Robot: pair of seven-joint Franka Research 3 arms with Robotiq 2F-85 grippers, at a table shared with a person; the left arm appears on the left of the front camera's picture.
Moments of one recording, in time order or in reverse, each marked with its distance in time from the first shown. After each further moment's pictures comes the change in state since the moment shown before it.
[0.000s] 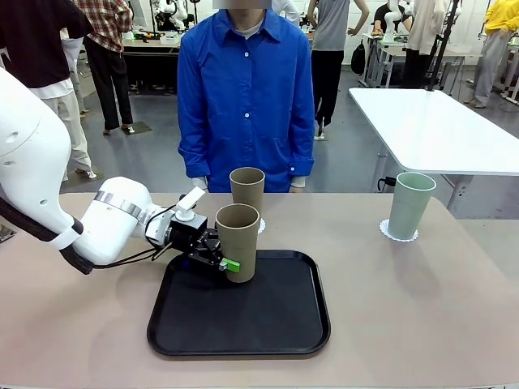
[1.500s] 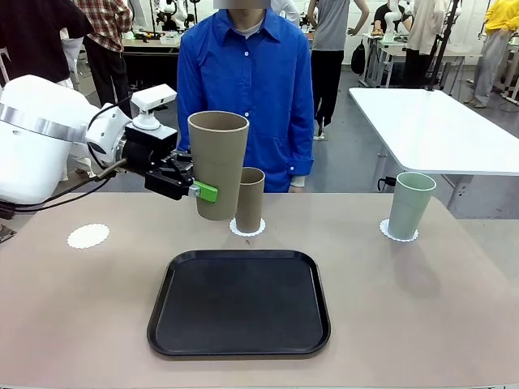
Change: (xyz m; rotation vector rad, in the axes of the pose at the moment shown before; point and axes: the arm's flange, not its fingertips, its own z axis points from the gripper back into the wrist) left arm 0.231 -0.083 0.038 0.030 0.071 0.039; right arm 0.000 0.000 0.000 0.000 0.000 -0.001
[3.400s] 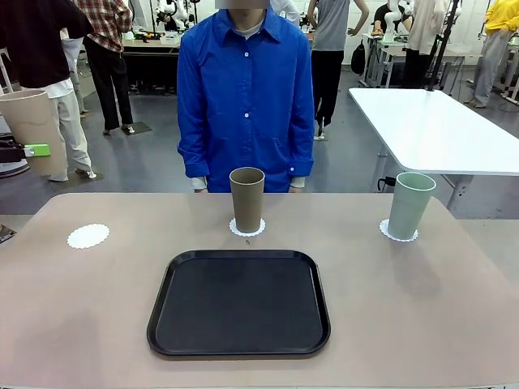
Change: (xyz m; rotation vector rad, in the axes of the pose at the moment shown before) left arm -0.121 -0.043 0.367 0.750 -0.139 0.171; right arm 0.000 0.000 0.001 0.000 -0.002 0.000
